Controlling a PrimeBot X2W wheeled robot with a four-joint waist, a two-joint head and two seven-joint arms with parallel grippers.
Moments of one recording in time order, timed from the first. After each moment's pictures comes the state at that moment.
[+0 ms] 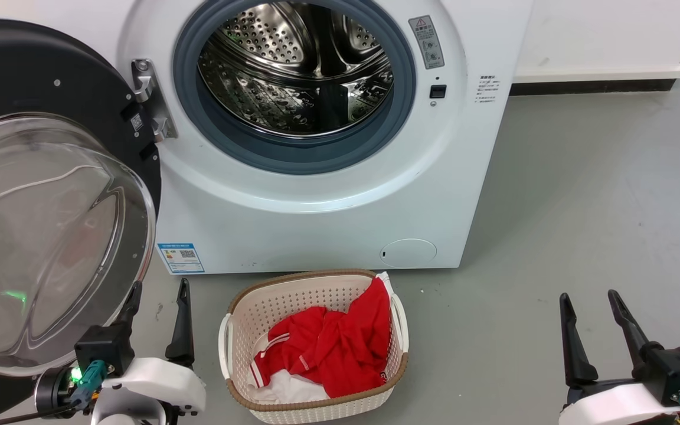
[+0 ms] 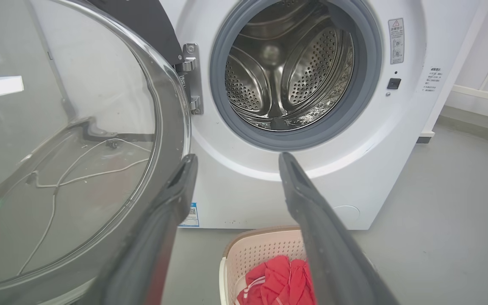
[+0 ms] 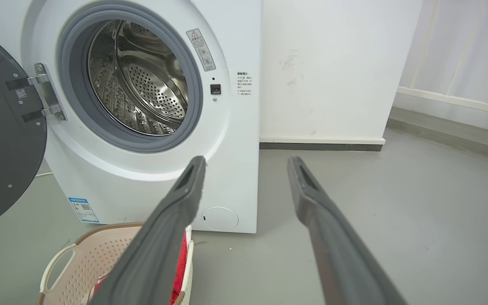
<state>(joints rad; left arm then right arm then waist) -0.09 0.25 -0.15 0.24 -0.32 0.08 -0.24 0.06 -0.05 -0.06 0.08 0.04 0.13 -0.23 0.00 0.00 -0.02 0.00</state>
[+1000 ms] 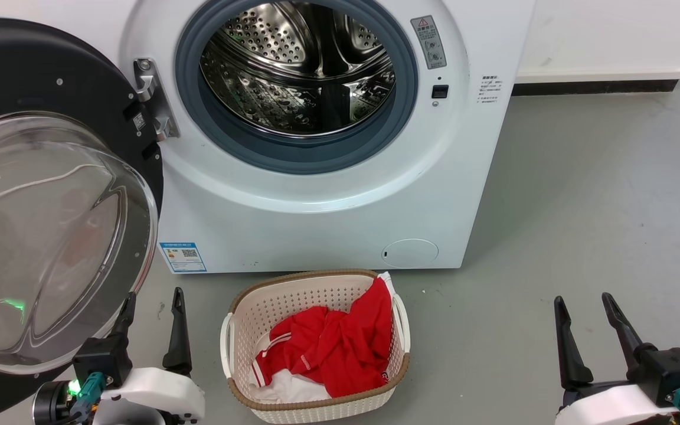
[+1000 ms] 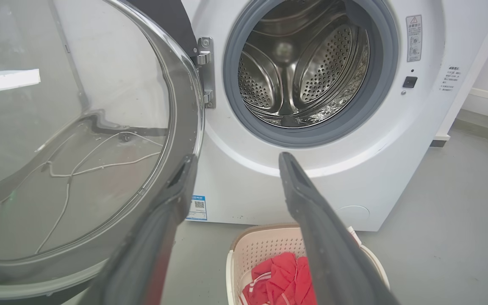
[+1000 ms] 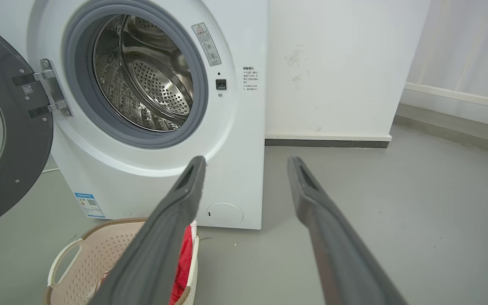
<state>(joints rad) -0.06 0.23 -0.12 0.24 -0.31 0.10 -0.26 0.06 -0.05 -0.04 0.10 0.05 0.13 -0.23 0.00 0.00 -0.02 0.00</state>
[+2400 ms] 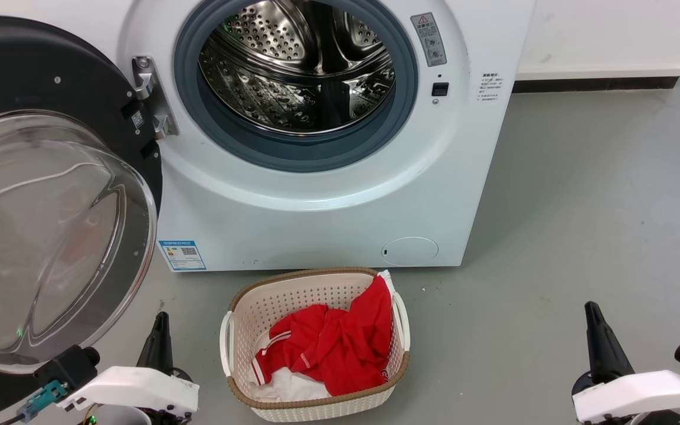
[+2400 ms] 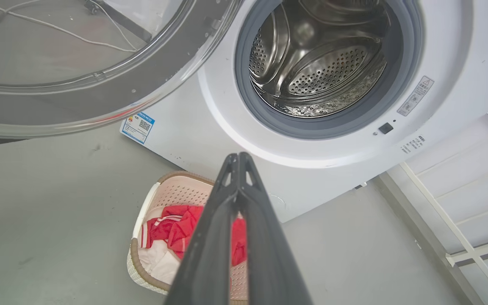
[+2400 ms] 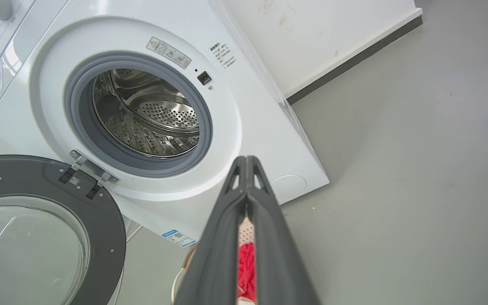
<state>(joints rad) -0.05 0.15 -0.04 0.27 -0.80 0.01 -0.12 0.03 -0.05 -0.06 0.18 0.64 0.13 -0.10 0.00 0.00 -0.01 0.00</state>
